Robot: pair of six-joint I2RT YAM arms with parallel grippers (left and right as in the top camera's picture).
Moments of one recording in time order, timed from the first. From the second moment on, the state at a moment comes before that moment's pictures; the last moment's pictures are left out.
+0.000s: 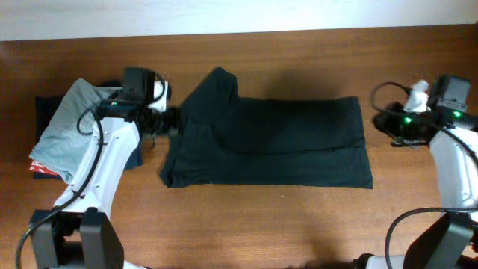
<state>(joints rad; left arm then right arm) -0.10 1.68 1.32 -0.77 0.16 -0.12 -0.36 1.56 1.21 -0.78 -0.36 0.20</state>
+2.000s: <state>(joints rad) -0.25 2.55 2.10 -0.51 0.14 0.32 -0.20 1.58 1.21 -0.89 -0.26 0.16</state>
